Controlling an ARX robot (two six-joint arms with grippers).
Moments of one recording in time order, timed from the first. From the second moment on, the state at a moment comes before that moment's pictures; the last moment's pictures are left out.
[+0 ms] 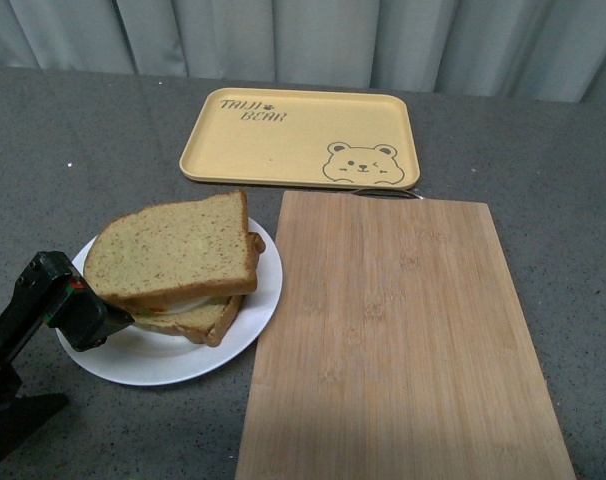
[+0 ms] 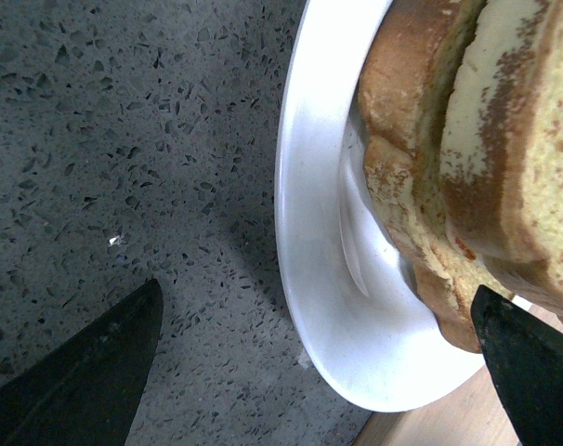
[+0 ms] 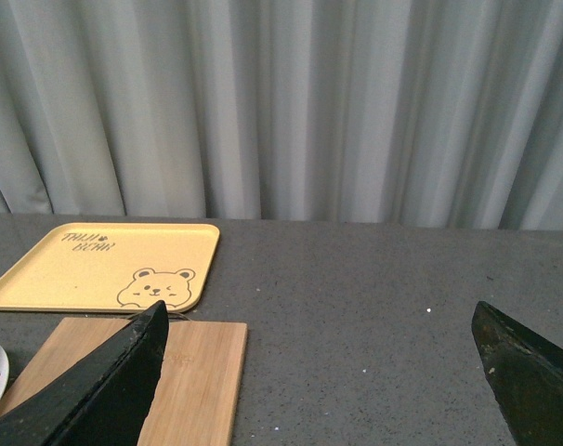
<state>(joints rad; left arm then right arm) -0.10 1.89 0.36 0.63 0.23 -0.90 0.00 0.00 0.00 0.00 0.00 0.00</state>
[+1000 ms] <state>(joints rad) -0.03 1.87 0.37 0.80 0.48 -1.15 0.00 0.00 0.00 0.00 0.00 0.00</state>
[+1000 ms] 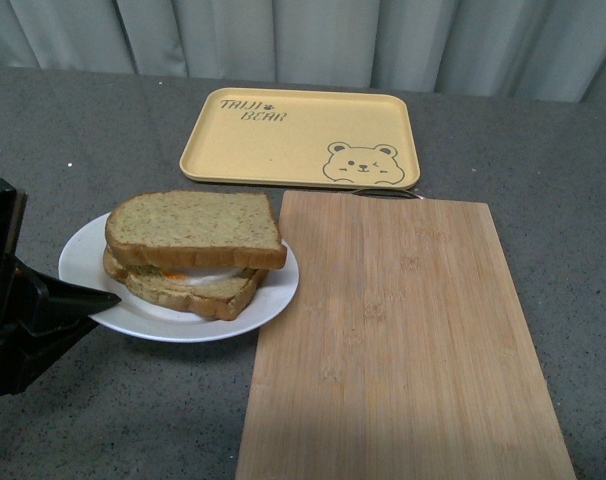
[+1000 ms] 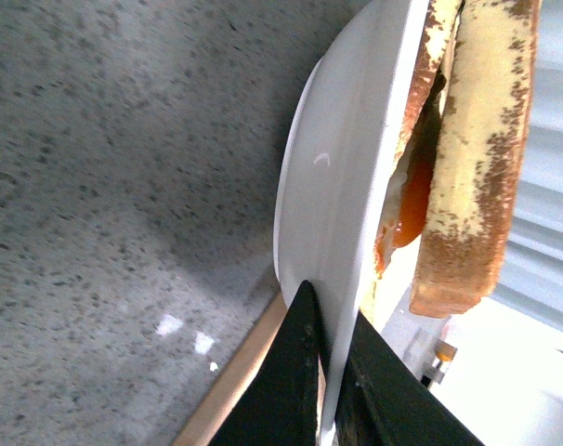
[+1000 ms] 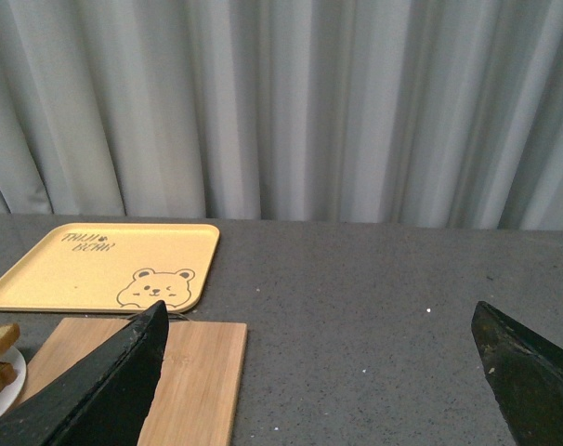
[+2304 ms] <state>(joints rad) -0.20 2.41 1.40 0.49 0.46 -1.29 0.00 0.00 0.00 0.00 0.00 0.00</state>
